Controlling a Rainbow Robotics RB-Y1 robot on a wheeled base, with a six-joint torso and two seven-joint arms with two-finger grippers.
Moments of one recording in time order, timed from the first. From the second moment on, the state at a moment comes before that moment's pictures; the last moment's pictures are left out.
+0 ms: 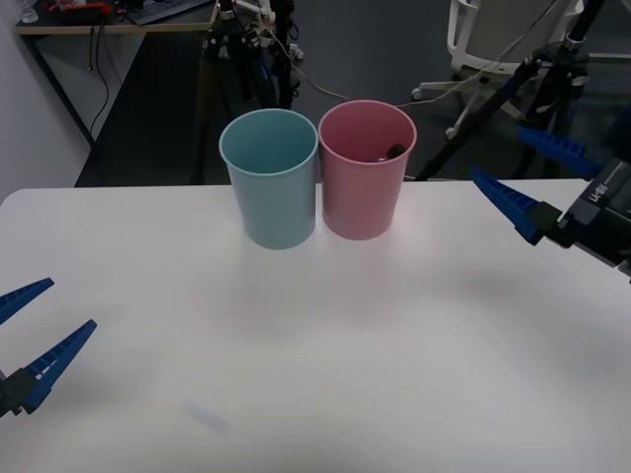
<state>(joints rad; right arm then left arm) 0.02 -1.12 0.20 -1.84 0.08 -0.51 0.46 0.35 0.40 0.52 -1.66 -0.96 -1.22 0.00</state>
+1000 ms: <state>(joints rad) 0.40 -0.81 -0.03 -1.83 0.63 -0.81 0.25 0.35 0.40 0.52 -1.66 -0.96 -1.22 0.00</state>
